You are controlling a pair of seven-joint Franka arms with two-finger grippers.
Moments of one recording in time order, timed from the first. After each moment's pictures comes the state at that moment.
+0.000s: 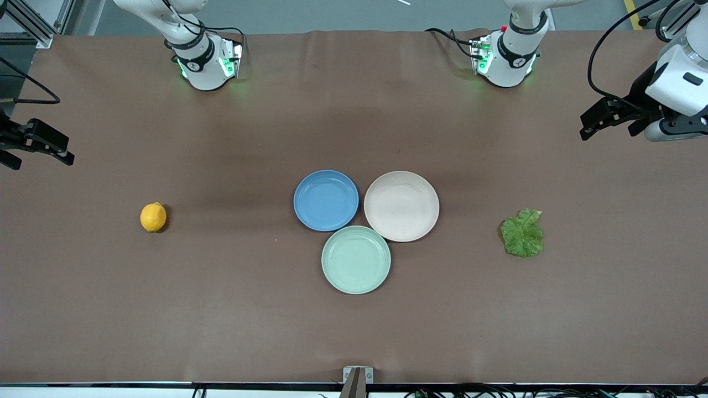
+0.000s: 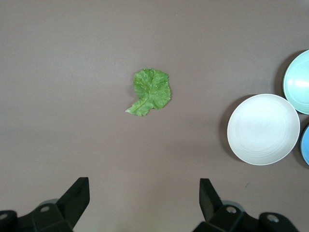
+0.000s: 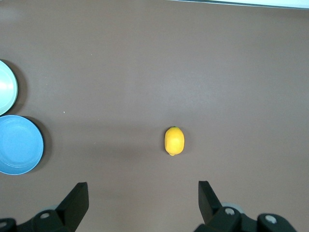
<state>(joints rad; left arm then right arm) 0.12 -0.13 -0.21 -1.72 -0.03 1.62 -0.18 -0.04 0.04 0.00 -1.48 0.01 1.59 -0.12</state>
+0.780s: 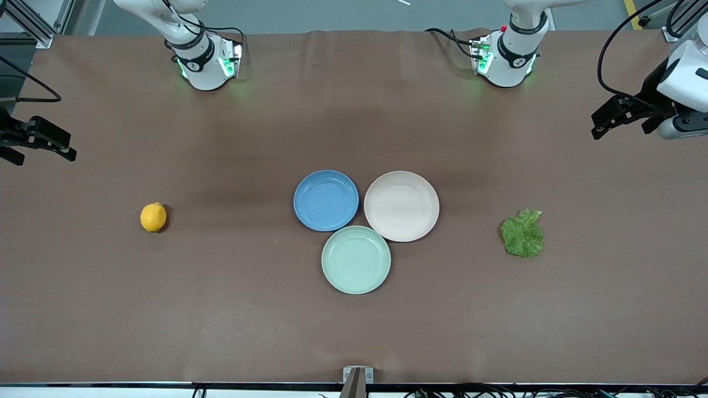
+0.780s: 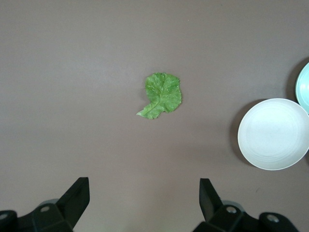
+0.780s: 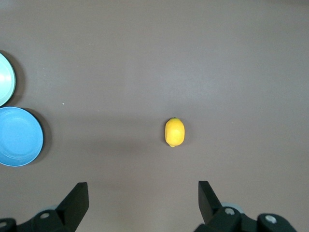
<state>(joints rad) 0.12 -0.13 -0.20 -1.70 0.01 1.61 -0.18 -0.04 0.04 -0.01 -1.48 0.01 1.55 -0.12</state>
